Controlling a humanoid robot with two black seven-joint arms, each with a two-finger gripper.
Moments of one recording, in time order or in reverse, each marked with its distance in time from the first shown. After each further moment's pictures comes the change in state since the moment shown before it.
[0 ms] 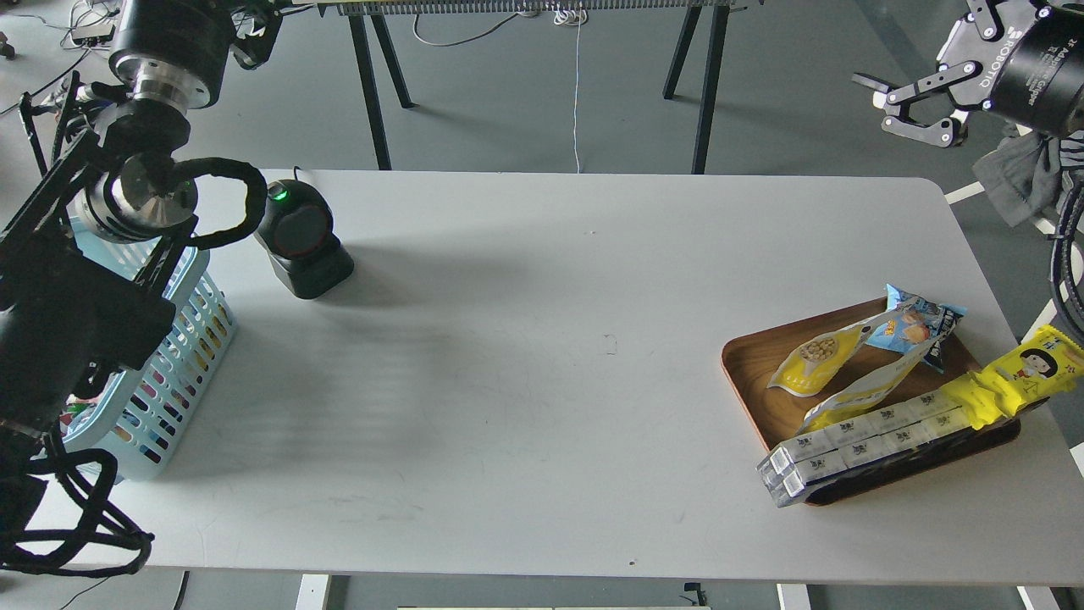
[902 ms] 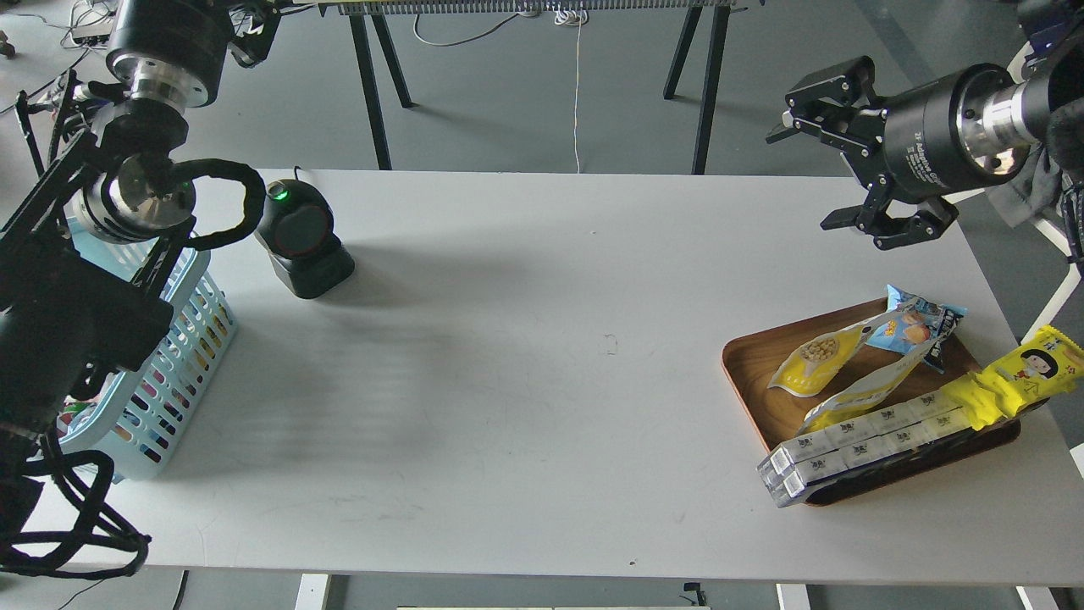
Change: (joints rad) left arm 0.005 0.007 0.003 -0.012 0.002 -0.001 -0.004; right arm 0.702 0.199 -0.652 0.413 -0.154 -0.302 -0.345
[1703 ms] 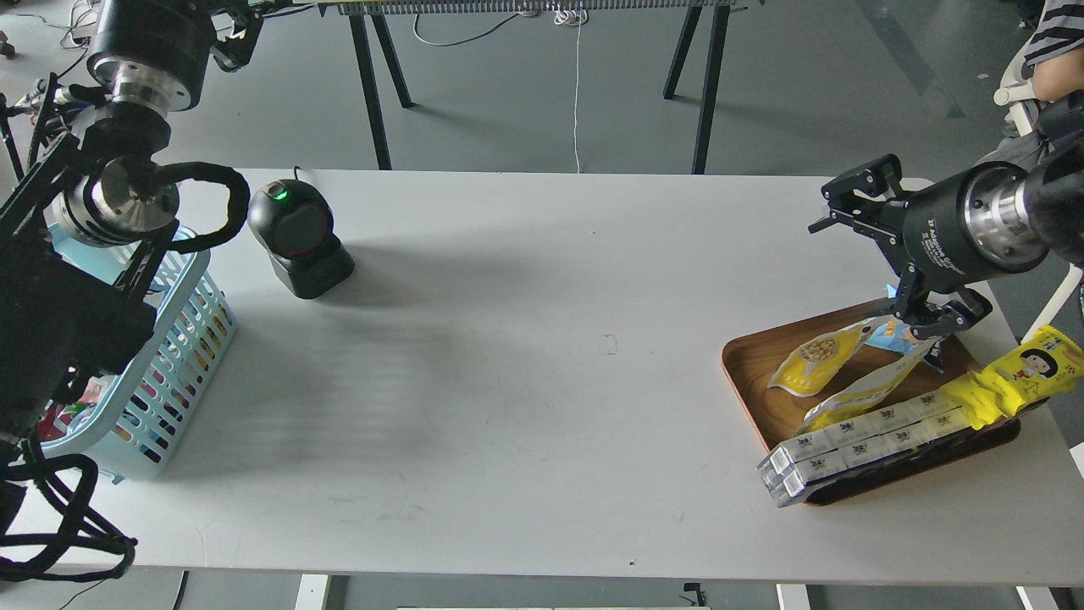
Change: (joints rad) left arm 0.011 0.030 0.001 0.000 0.000 0.002 0.001; right arm -0.045 -0.009 -0.084 0.081 0.083 -0.172 -0.071
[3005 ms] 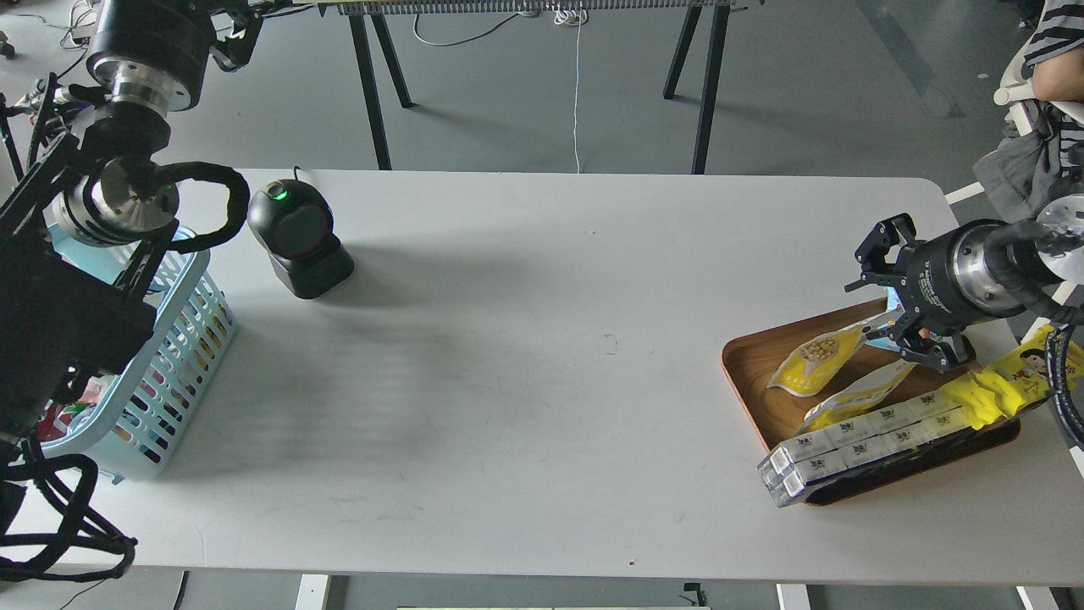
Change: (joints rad) left arm 0.000 -0.001 0.000 0.000 0.000 0.001 0.000; right arm -0.285 0.003 0.137 -0.094 0.007 -0.177 -0.011
